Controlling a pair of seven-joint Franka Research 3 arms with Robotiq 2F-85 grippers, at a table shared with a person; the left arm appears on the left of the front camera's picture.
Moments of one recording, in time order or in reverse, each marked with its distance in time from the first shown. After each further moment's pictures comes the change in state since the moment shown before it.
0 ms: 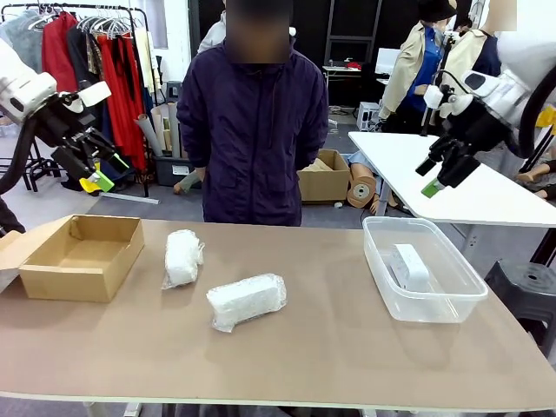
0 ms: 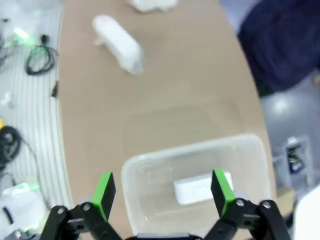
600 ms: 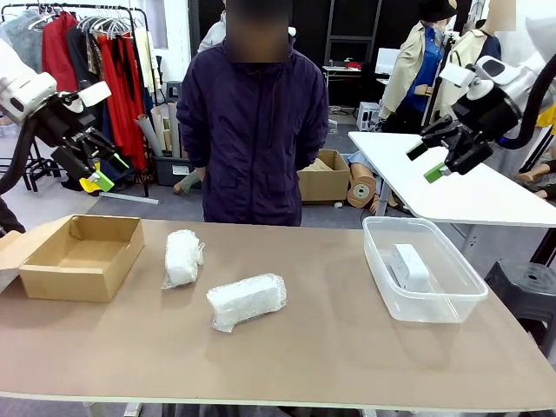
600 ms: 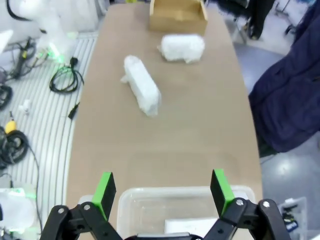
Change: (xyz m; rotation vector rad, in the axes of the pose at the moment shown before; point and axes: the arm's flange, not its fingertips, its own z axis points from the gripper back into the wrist) left arm 0.000 0.000 0.000 0.000 0.000 0.000; right arm -0.005 -0.021 0.017 0.091 -0.252 0.144
